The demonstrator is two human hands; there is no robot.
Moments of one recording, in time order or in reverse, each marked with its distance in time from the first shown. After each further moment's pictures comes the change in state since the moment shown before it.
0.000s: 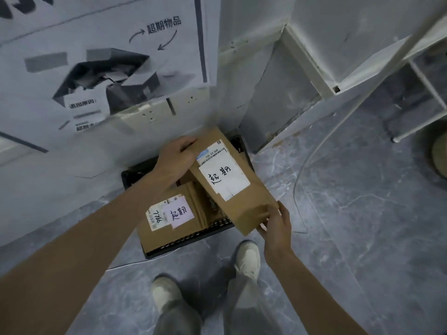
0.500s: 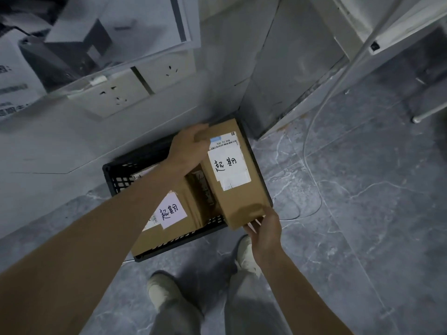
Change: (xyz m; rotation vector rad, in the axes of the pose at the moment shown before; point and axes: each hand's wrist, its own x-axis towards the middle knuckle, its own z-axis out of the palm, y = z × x) left_hand 0.062 -0.034 0.062 0.148 -0.053 0.037; right_hand 0.061 0.052 0.017 0.186 0.008 0.209
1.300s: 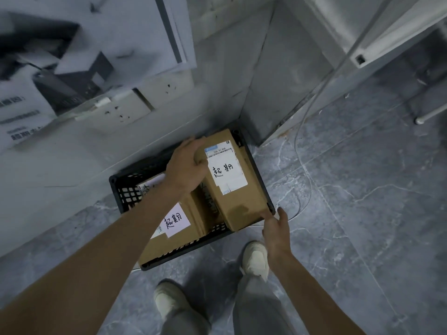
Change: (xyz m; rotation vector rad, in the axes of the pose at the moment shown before) left_hand -0.006 -0.029 0.002 0.233 0.034 0.123; right_hand 0.003 -0.021 -0.008 -0.391 -0.025 -0.191
